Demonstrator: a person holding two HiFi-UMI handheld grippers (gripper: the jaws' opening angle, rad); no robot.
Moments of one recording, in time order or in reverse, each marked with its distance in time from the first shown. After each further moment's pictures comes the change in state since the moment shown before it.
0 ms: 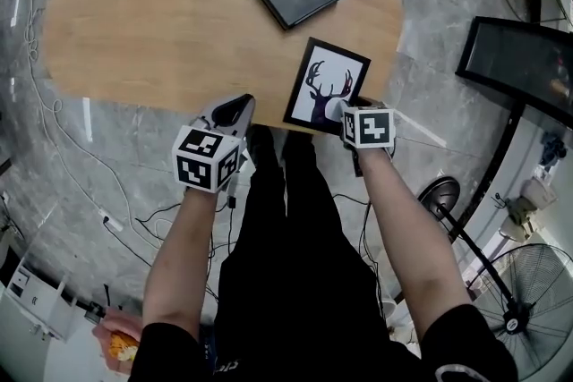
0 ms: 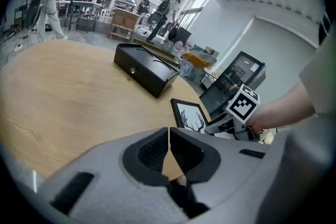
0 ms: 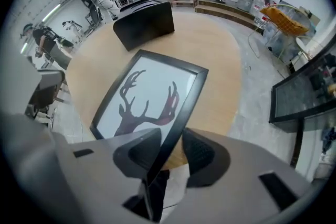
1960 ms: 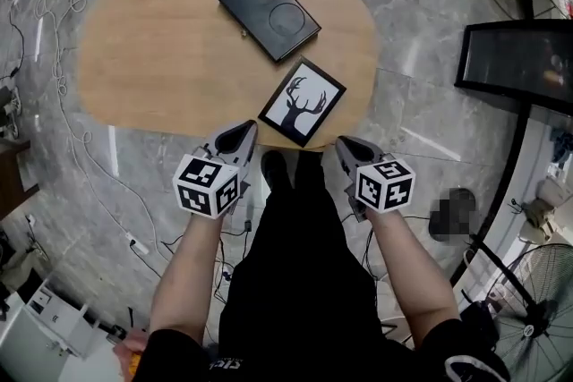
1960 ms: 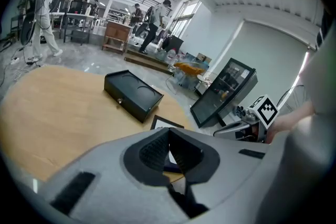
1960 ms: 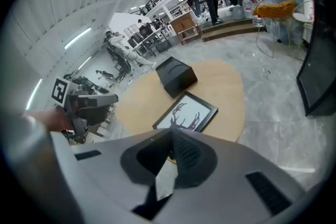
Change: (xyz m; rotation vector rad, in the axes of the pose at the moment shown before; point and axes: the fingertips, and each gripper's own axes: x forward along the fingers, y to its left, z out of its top) left arm -0.055 -0.061 0.075 0.074 -0.073 -0.015; right arm -0.142 0.052 0.014 0.123 -0.395 0.411
